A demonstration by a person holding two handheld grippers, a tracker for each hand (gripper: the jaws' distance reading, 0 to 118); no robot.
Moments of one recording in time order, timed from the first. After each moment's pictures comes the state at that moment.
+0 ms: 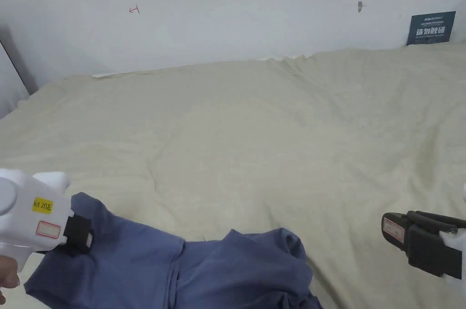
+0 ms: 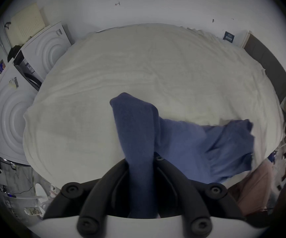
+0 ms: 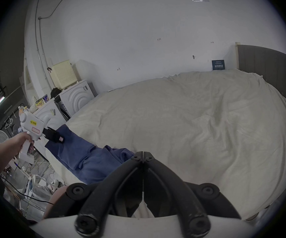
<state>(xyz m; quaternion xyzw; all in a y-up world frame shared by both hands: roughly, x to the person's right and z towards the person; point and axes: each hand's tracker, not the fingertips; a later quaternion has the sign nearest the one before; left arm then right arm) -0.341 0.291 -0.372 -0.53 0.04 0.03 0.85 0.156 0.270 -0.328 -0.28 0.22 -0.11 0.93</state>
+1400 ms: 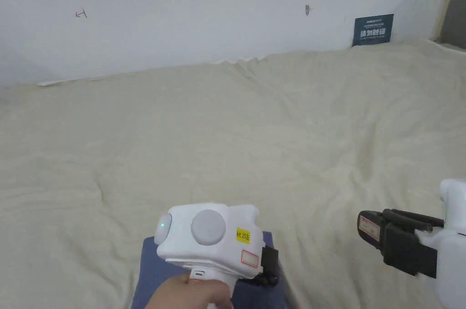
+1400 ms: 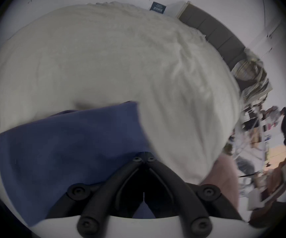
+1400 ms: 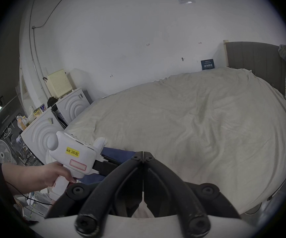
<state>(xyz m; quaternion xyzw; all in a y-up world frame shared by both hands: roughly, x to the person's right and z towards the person) -0.057 0.182 -0.435 -0.55 -0.26 0.10 0.79 0.195 0.280 -0.302 -0.27 0.19 -0.13 0.93</state>
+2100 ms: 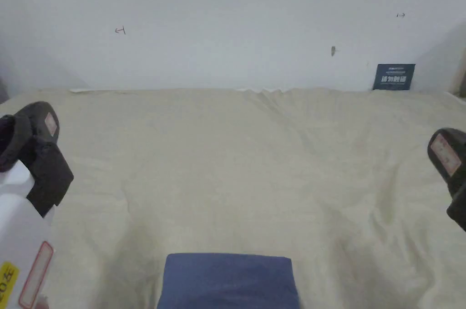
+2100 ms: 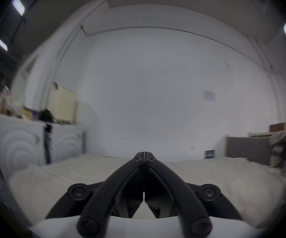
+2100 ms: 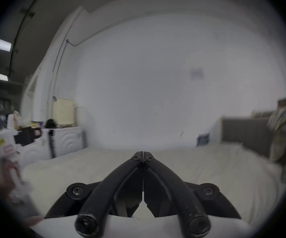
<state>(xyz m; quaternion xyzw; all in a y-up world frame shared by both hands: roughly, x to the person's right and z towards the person) -0.235 0.372 -0.237 0.11 0.12 0.00 0.99 0.150 0.362 -0.249 0.10 0.10 -0.03 0.99</state>
